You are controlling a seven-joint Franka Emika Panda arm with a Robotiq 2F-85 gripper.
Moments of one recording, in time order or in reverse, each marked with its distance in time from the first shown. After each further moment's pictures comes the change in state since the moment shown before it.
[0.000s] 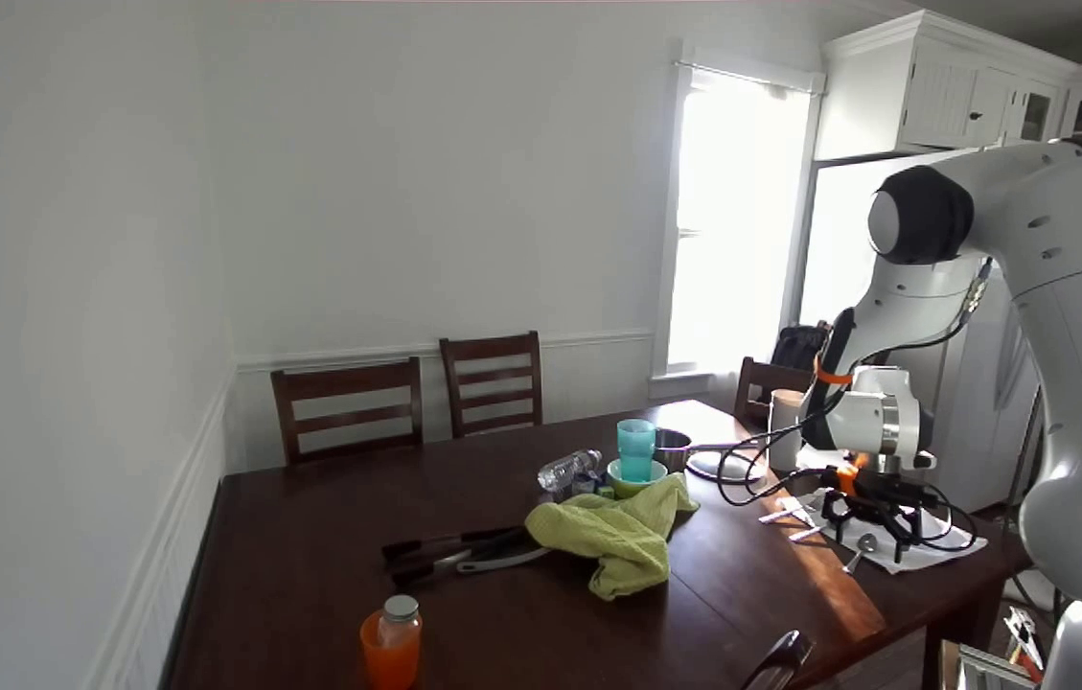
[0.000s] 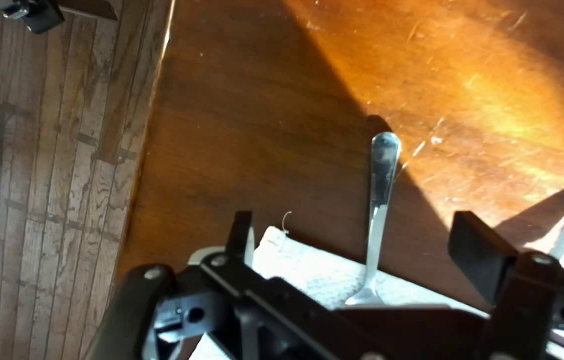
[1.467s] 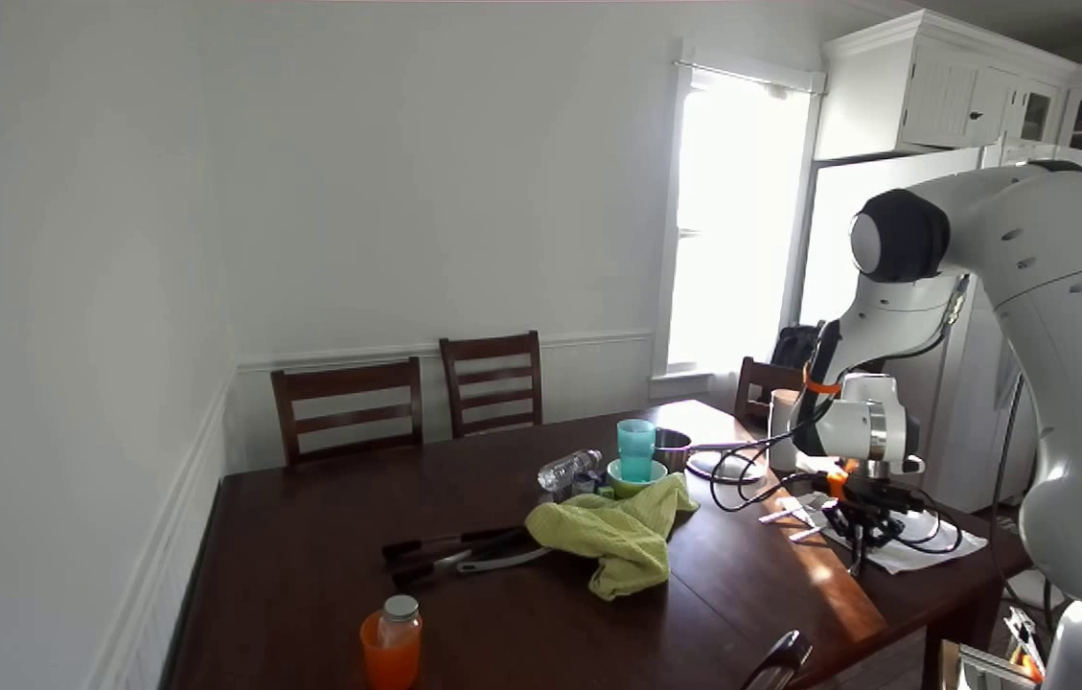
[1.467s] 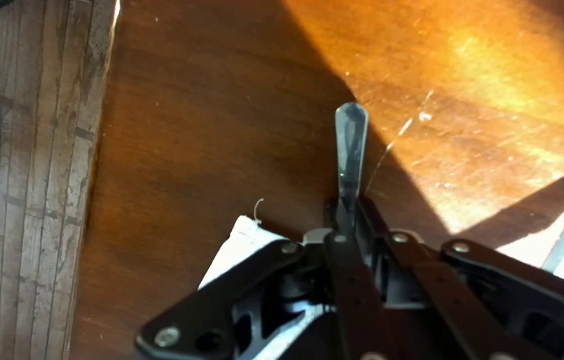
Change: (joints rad) arm 0.000 0.083 0.011 0.079 0.017 -0.003 0.016
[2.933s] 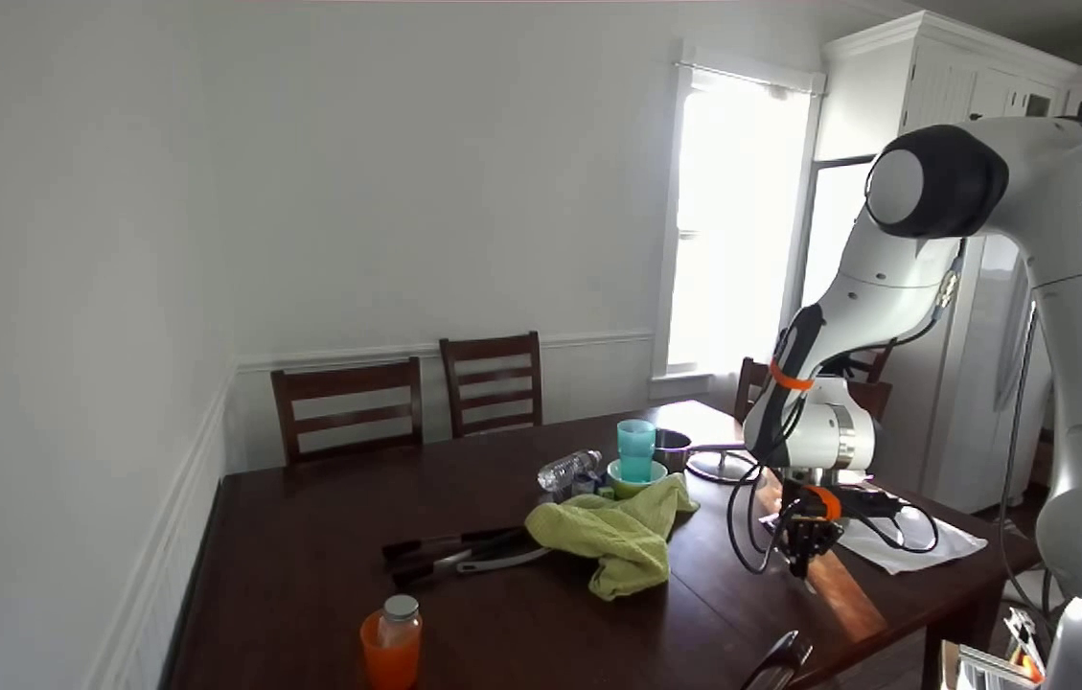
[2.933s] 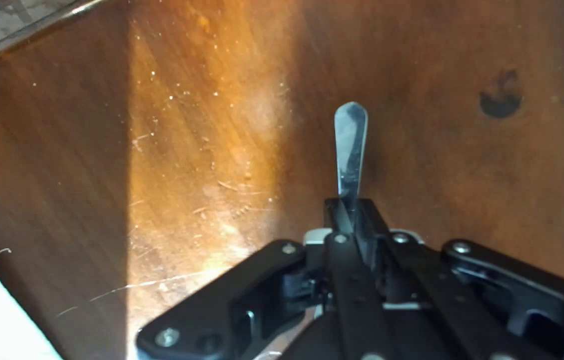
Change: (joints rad) arm 0.137 -0.203 0.142 -0.266 -0.046 0.099 -0.544
